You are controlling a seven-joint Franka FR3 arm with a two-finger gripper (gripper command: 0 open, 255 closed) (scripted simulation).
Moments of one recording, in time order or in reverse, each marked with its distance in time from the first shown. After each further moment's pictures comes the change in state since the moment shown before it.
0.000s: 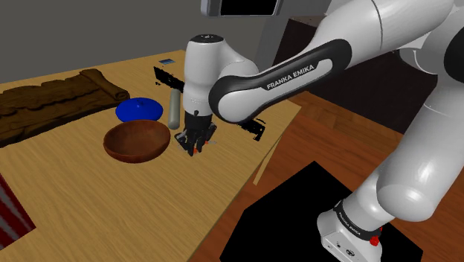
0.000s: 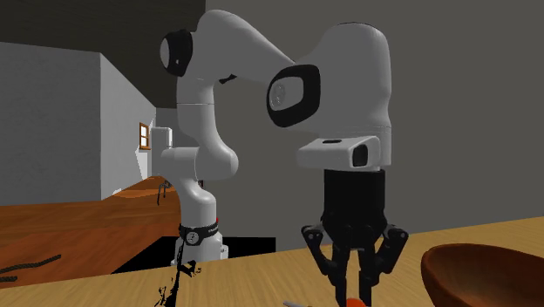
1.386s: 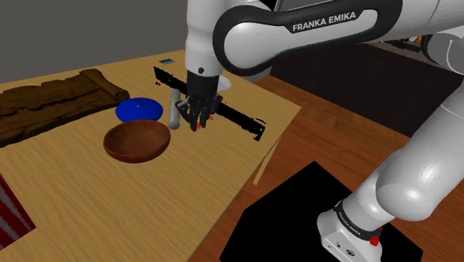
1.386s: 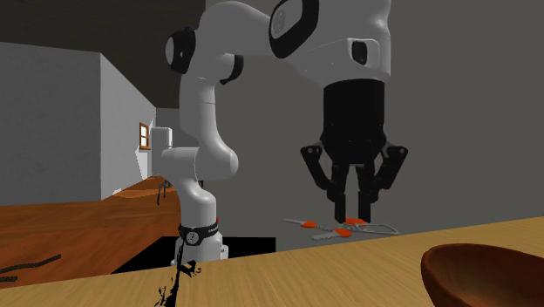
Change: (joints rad) arm -0.023 -0.131 0.019 0.143 0.099 -0.251 -0.069
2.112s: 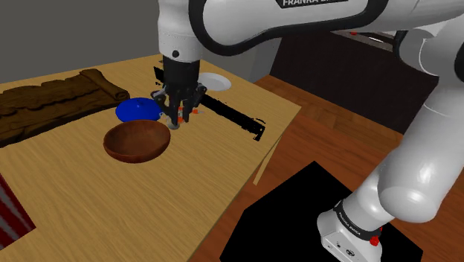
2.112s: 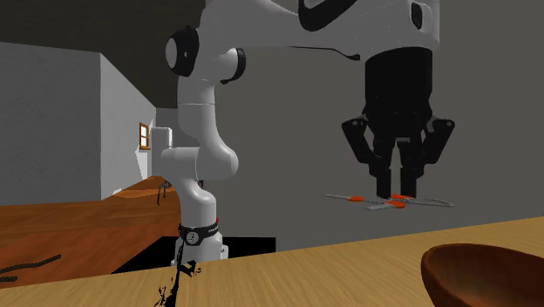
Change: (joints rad) arm 0.074 0.132 0.029 0.229 -0.079 -0.124 0.108
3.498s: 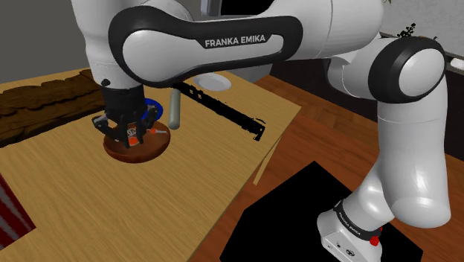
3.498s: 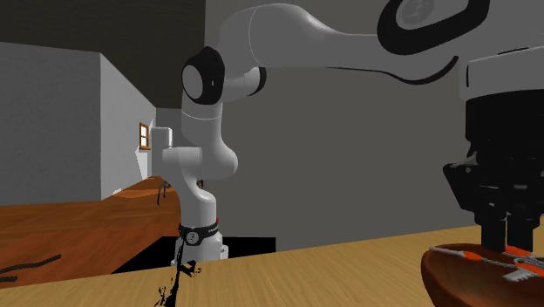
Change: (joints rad) arm 0.249 0.403 -0.033 0.413 -0.208 -0.067 0.180
